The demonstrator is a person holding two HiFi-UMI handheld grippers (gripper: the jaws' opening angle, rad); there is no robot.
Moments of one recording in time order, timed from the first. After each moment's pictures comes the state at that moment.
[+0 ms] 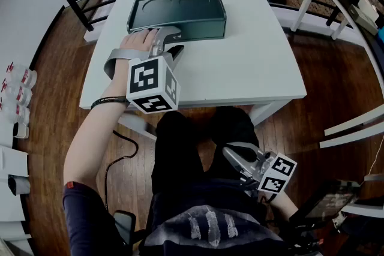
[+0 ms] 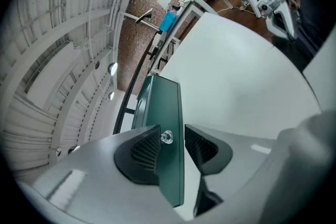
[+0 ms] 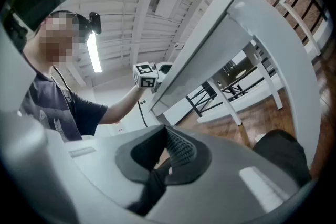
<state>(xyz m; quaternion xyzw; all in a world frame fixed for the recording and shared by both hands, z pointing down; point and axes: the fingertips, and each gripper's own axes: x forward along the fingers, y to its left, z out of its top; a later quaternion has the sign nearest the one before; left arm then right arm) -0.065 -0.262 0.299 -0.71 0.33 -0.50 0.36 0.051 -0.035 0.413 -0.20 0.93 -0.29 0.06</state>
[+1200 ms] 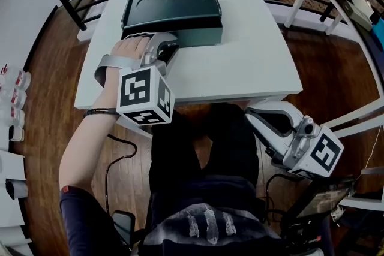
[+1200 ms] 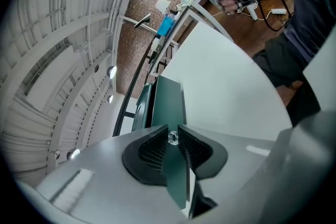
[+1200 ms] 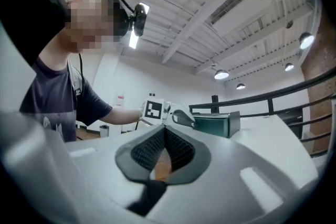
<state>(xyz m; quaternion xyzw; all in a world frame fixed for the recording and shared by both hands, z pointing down) -0.064 -0.232 0.291 -0.72 0.32 -0.50 0.38 0.061 -0.070 0.242 -0.19 0.98 0.02 0.01</state>
